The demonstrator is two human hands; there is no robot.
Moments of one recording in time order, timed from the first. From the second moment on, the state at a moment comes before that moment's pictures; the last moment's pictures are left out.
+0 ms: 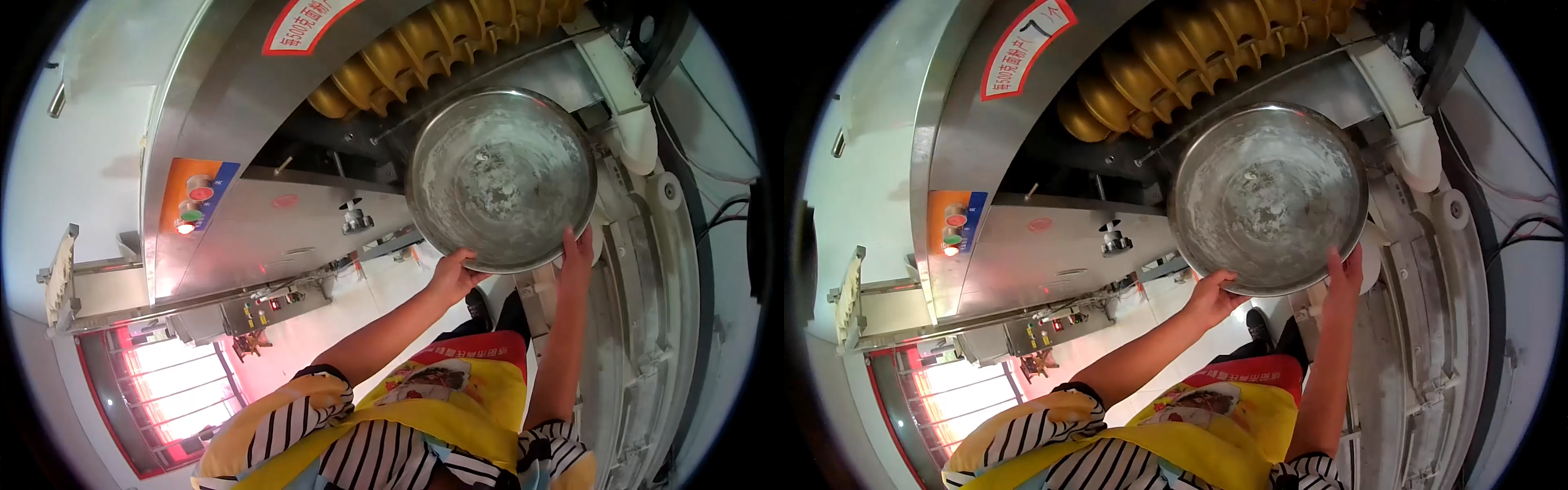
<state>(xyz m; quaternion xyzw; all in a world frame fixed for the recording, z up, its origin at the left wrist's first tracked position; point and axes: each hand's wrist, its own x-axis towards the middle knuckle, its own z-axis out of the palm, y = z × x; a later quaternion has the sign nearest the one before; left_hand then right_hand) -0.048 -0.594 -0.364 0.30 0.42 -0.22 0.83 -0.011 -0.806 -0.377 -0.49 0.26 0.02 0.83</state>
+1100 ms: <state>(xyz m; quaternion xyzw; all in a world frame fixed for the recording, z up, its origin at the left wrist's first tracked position) -0.035 -0.067 0.216 0.32 0.15 0.57 0.74 0.090 -0.829 -0.448 -0.84 0.25 0.06 0.48</state>
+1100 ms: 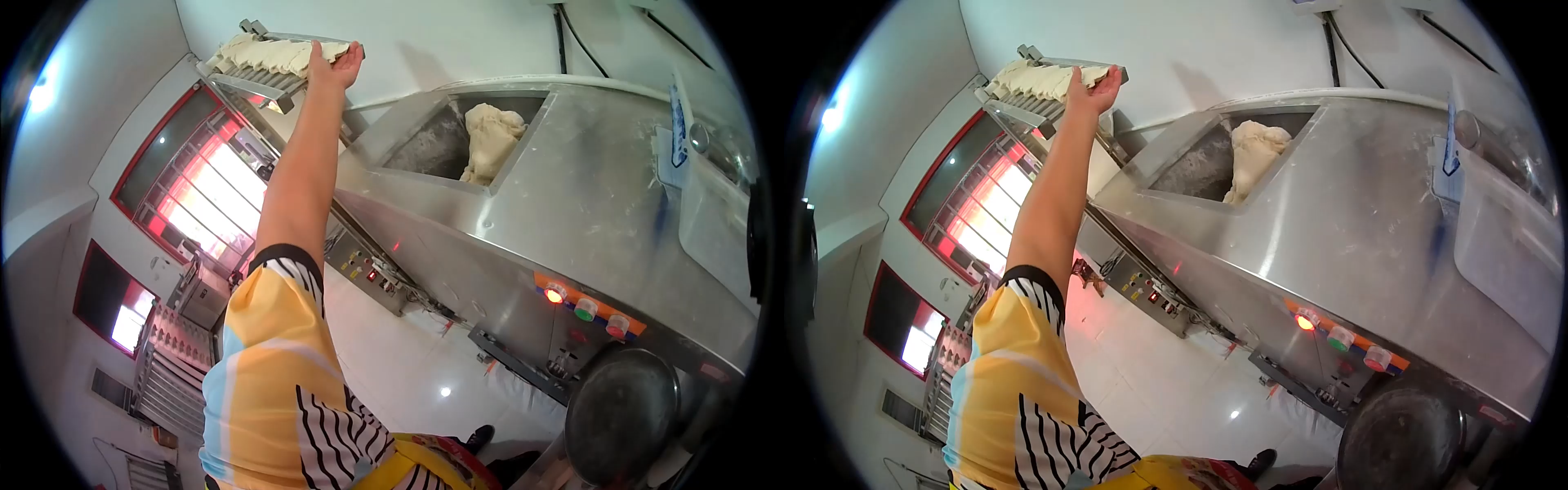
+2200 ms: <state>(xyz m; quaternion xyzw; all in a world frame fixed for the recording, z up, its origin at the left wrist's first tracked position) -0.062 0.073 0.202 0.59 0.20 0.35 0.70 0.036 -0.809 -0.366 -0.44 0.34 -0.03 0.83</state>
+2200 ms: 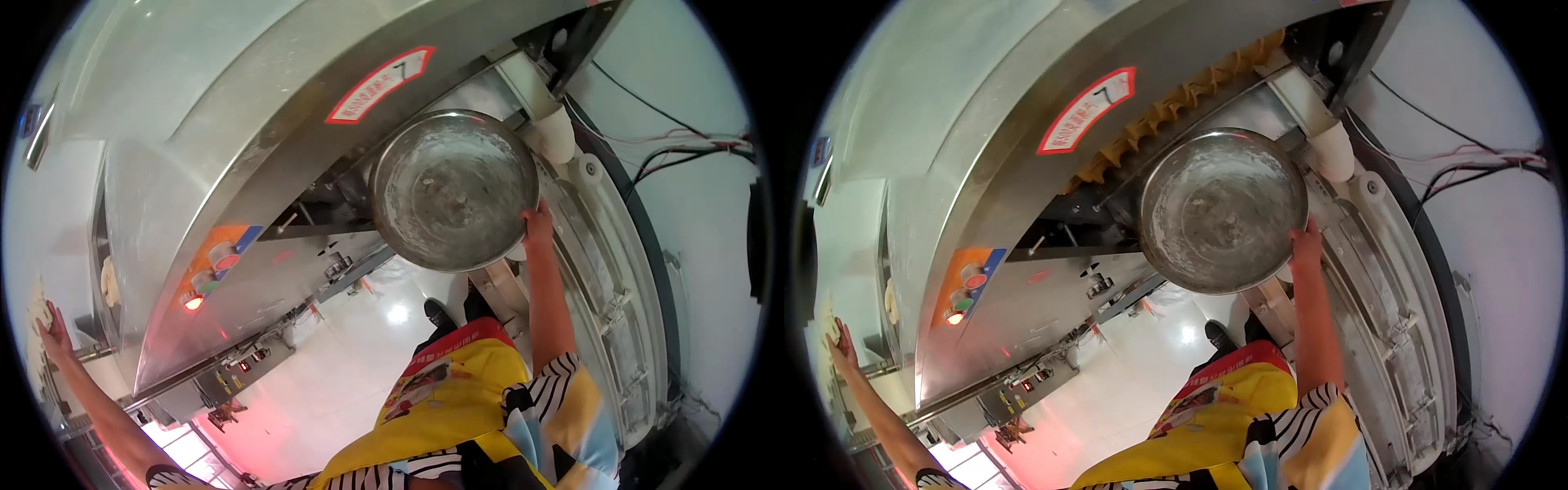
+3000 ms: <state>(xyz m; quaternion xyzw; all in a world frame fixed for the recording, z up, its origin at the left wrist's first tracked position) 0.003 -0.527 -0.385 0.49 0.43 -0.23 0.72 0.074 -0.845 -0.400 -0.41 0.30 0.06 0.86</state>
